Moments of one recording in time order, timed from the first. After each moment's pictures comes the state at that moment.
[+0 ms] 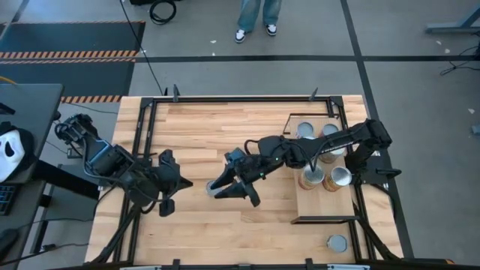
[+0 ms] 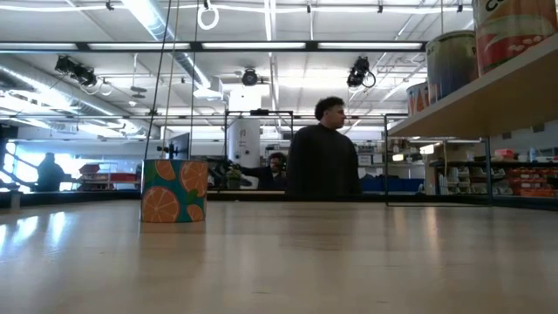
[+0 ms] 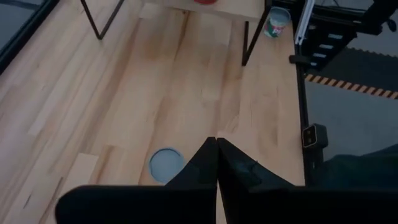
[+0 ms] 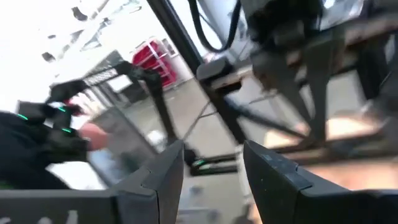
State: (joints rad) left arm -0.66 1.26 1.50 -1.07 -0.55 -0.68; right arm 0.22 1.73 1.55 0.16 -0.28 0.52
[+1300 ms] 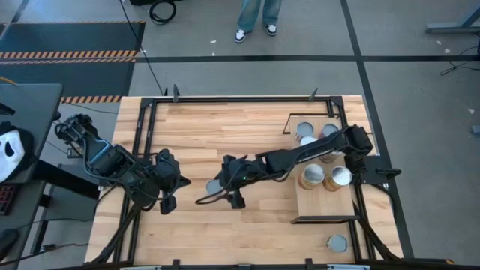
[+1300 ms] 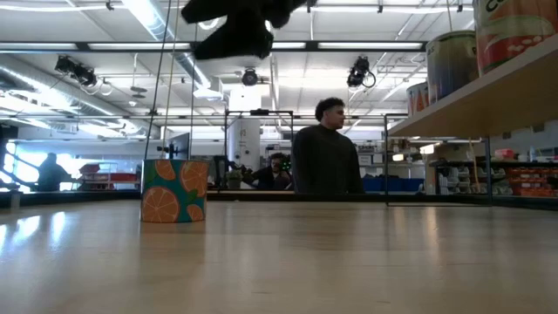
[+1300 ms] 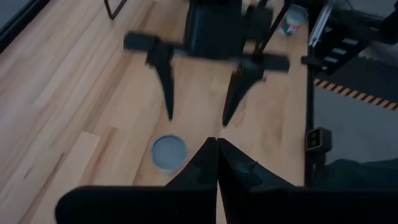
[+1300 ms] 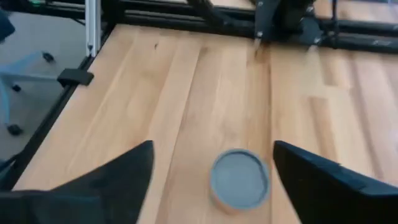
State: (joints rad) left arm -0.66 1.26 1.50 -1.13 -0.55 -0.80; right arm 0.21 1.93 1.55 -0.25 0.03 0.02
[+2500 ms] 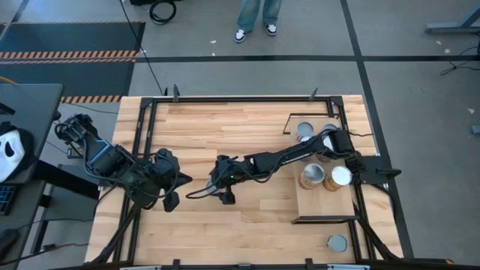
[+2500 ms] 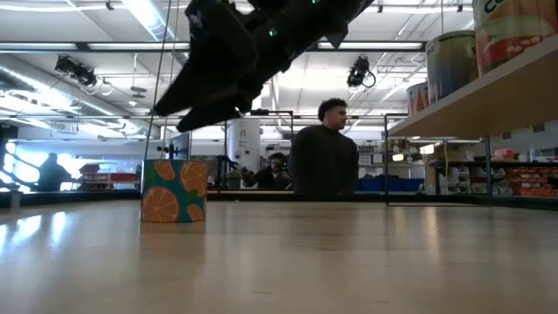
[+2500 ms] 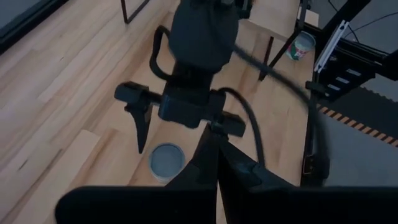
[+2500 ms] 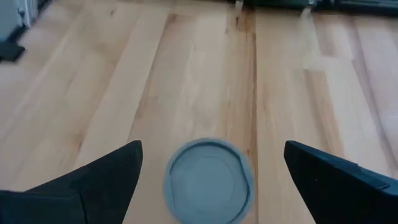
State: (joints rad) left arm -0.66 1.26 1.50 -1.11 -0.61 -0.91; right arm 0.15 2.11 1.55 -0.12 0.02 -0.01
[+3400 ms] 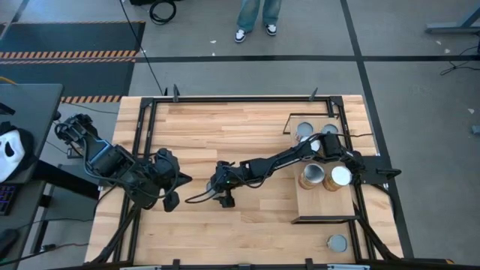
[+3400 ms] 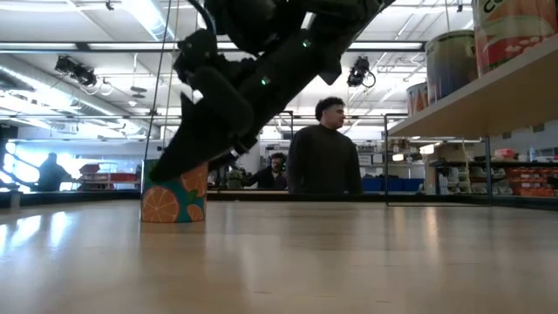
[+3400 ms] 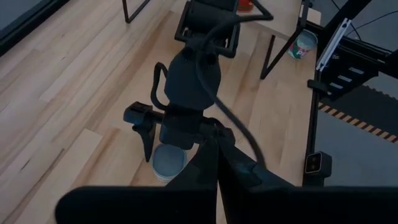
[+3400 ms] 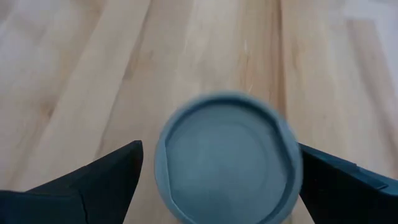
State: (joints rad) left arm -0.66 1.26 1.50 -1.12 -0.61 -0.91; right arm 0.14 2.23 1.55 -0.07 0.01 0.00
